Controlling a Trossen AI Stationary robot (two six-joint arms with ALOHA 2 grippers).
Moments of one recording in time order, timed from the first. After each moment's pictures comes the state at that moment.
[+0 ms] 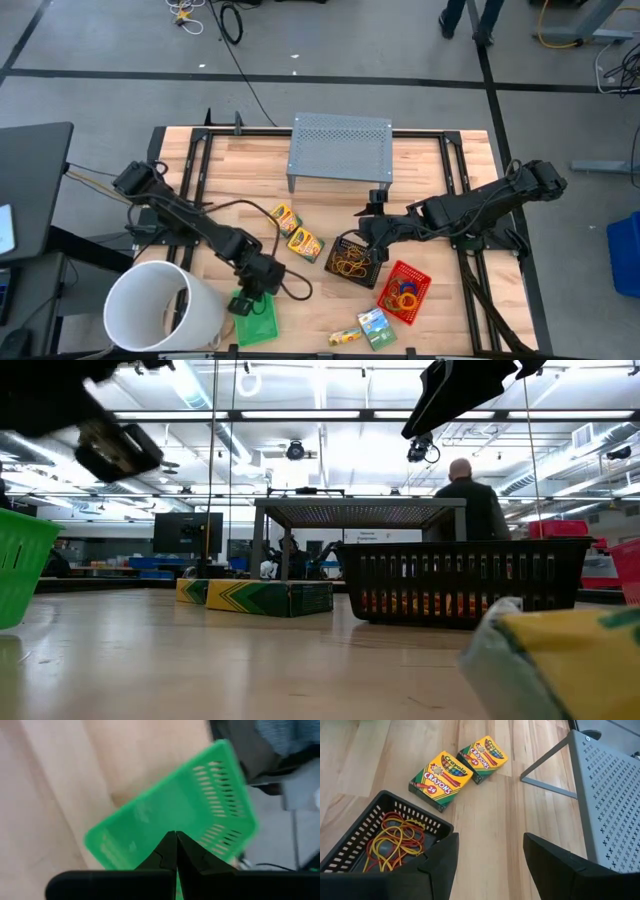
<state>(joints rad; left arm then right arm) -0.52 1.62 1.04 -0.58 0.32 -0.30 0.32 1.41 1.12 -0.61 0.45 -0.01</state>
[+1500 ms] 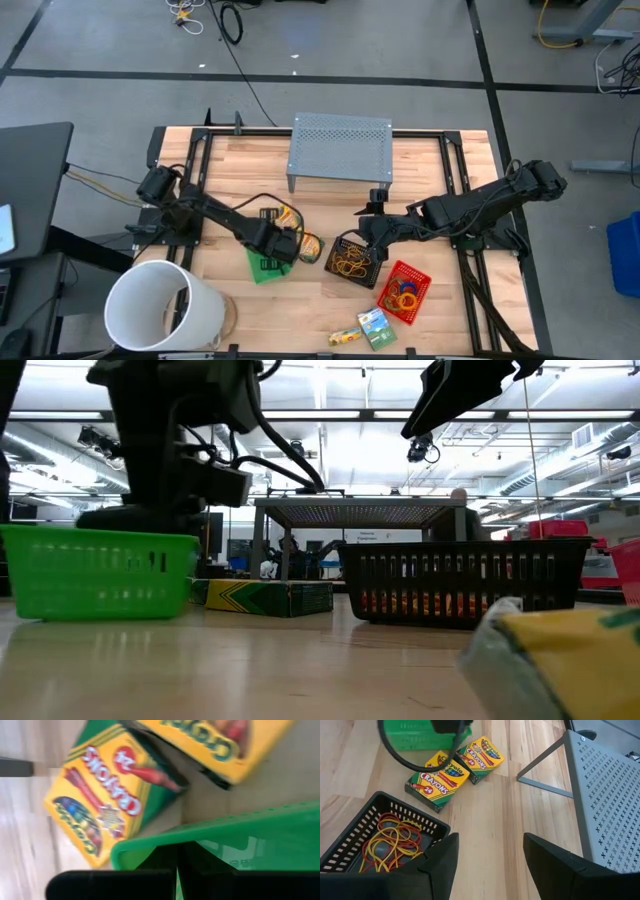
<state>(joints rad) -0.32 1.80 1.04 -0.77 -0.43 -0.34 0.32 1.41 1.12 -0.61 0.47 -0.01</state>
